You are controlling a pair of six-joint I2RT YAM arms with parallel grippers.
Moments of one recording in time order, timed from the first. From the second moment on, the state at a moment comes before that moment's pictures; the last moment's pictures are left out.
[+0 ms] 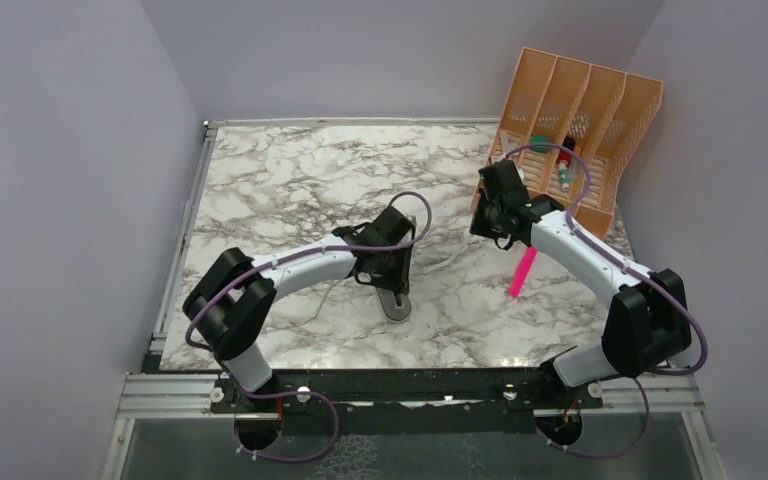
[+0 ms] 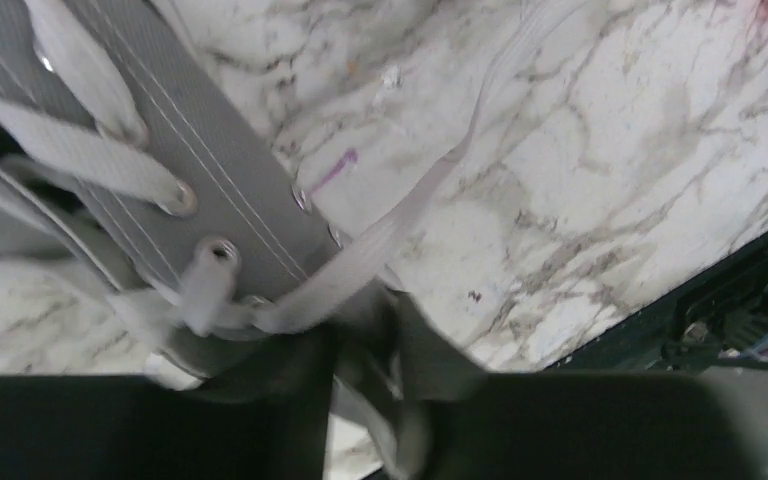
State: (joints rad) left arm -0.83 1.69 1.09 -0.43 0.17 -0.62; right arm 0.43 1.47 1.09 -0.55 0.19 0.60
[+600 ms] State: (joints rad) left arm -0.41 1.47 0.97 -0.56 0.22 -0.30; right arm 0.43 1.45 1.14 -0.53 -0.10 0.41
